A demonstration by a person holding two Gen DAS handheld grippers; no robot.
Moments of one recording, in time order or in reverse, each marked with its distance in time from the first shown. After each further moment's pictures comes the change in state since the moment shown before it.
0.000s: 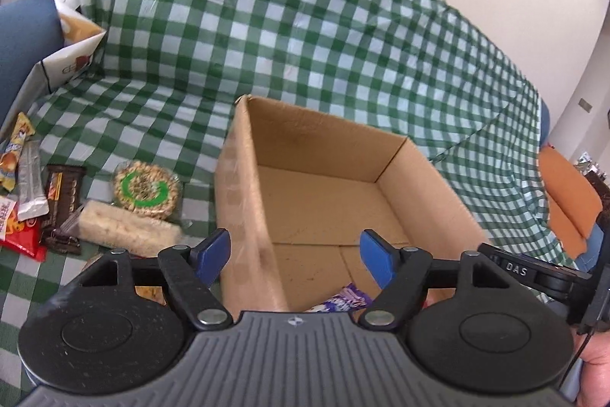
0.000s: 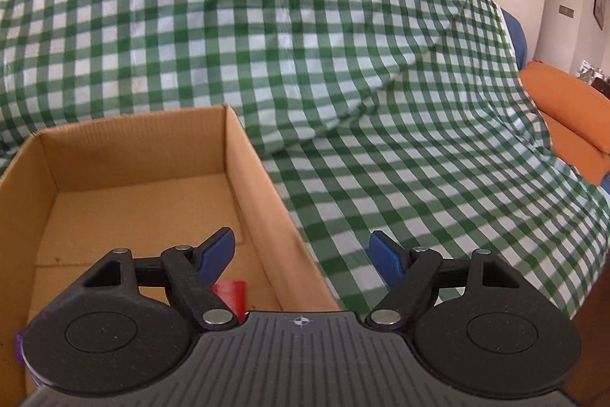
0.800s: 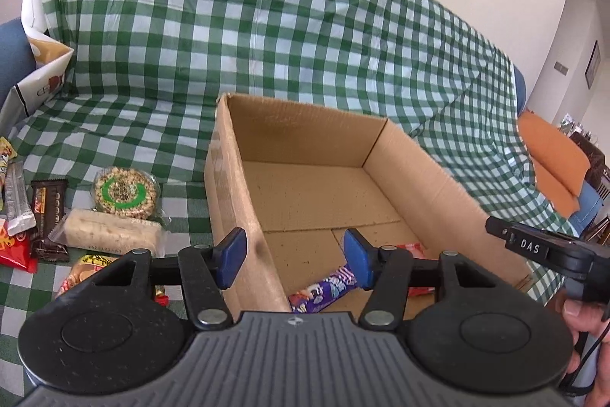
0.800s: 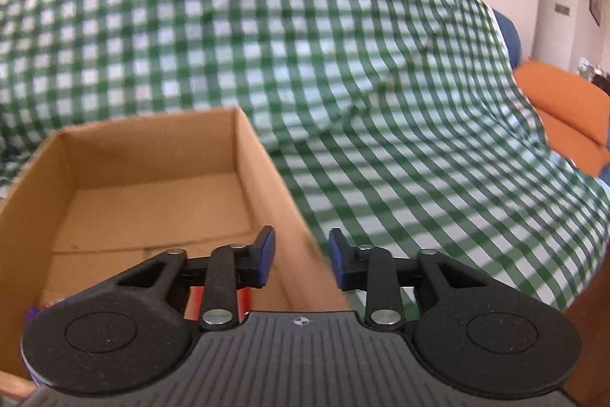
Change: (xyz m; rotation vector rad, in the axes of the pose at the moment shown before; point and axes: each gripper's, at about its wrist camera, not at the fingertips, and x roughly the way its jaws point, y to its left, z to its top) left arm -0.015 -0.018 -0.021 0.131 -0.020 -0.059; right arm -0.043 -0.017 -0.025 0.020 -0.102 0.072
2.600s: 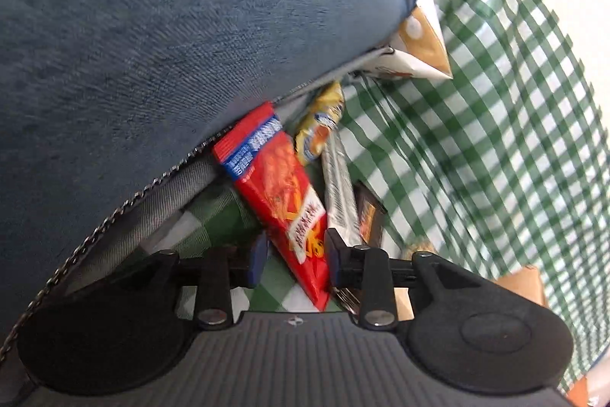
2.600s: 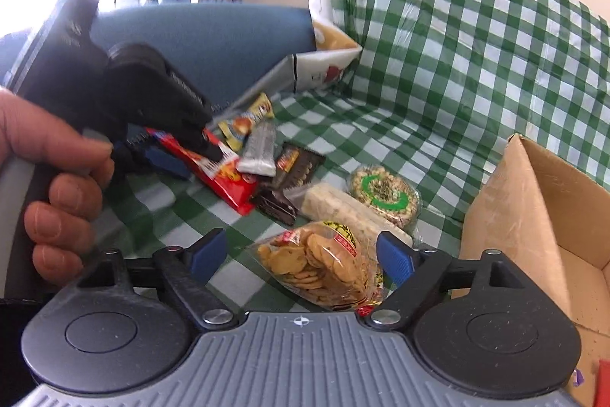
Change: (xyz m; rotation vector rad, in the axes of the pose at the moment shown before) left arm -0.017 0.289 -0.031 -0.820 -0.075 0.397; right arm -0.022 0.312 -0.075 -0.582 -0.014 0.643
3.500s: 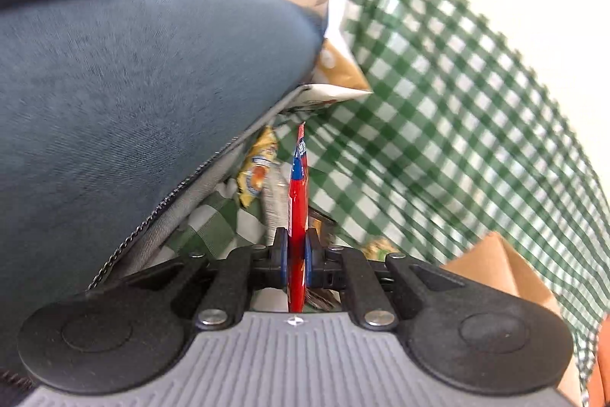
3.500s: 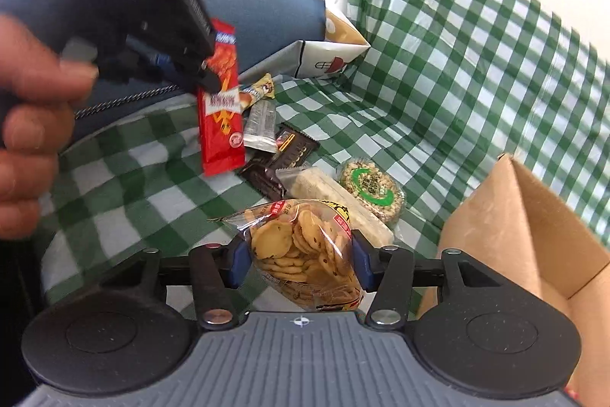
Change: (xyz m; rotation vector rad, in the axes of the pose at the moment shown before) left arm -0.070 -0.028 -0.017 0.251 -0.122 -0.112; right arm -0.023 0.016 -0.008 -0.168 0.033 -0.054
